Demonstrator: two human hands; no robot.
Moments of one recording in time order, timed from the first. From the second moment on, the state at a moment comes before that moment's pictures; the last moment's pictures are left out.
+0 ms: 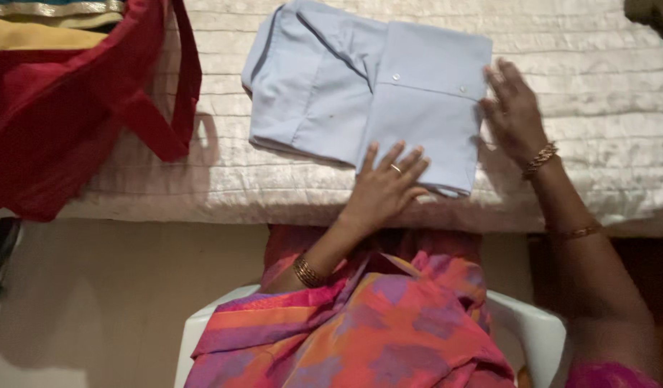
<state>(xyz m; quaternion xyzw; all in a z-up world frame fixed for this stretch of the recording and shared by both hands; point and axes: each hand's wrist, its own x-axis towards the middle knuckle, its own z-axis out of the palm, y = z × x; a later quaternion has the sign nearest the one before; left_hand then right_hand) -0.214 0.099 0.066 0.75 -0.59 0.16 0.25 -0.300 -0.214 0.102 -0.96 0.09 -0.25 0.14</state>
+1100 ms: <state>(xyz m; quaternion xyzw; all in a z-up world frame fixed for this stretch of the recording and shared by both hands) -0.174 0.007 0.078 0.82 -0.55 -0.02 0.15 -0.342 -0.061 0.074 -0.98 -0.10 -0.07 -0.13</state>
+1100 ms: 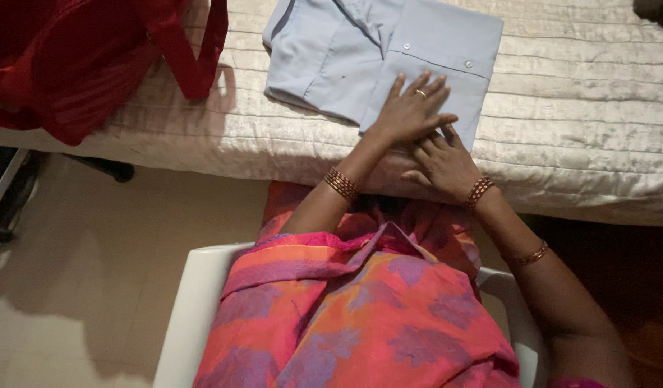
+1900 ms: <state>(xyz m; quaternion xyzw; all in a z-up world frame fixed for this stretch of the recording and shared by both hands) -0.099 0.117 0.101 0.94 -0.30 -0.01 0.18 -0.344 -0.059 0.079 -0.98 -0.11 -0.13 -0.02</state>
